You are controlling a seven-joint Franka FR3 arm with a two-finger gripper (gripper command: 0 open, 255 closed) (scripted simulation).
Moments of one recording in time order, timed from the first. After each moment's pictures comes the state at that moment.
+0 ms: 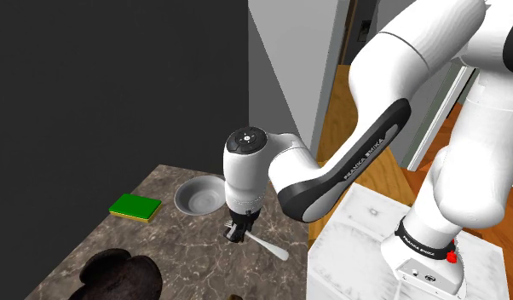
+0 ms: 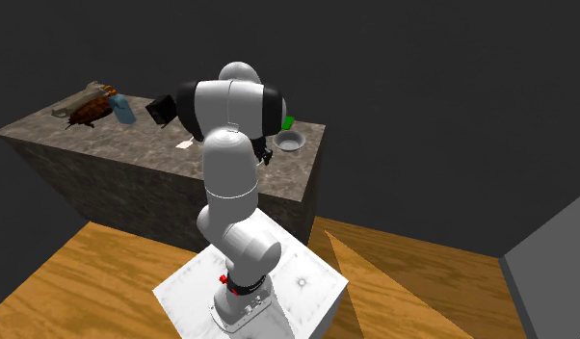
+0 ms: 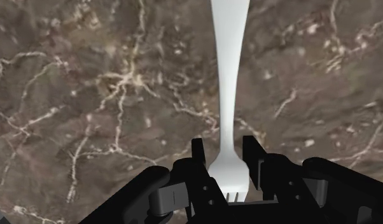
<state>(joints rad) 0.11 0.12 0.66 -2.33 -0.34 2.42 0.92</state>
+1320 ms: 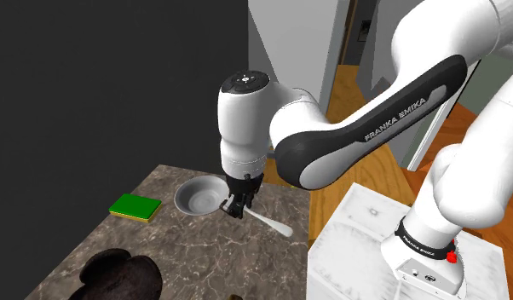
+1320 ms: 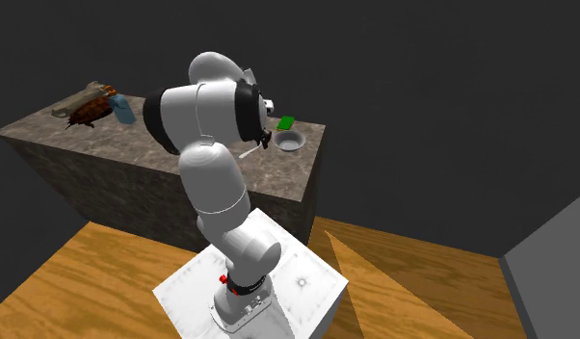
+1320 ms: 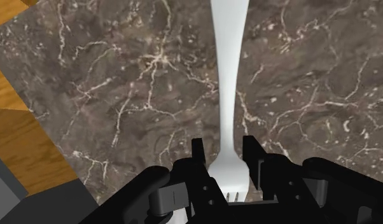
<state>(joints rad) 0.10 -0.08 0.67 -2.24 -0.12 2.20 0.74</state>
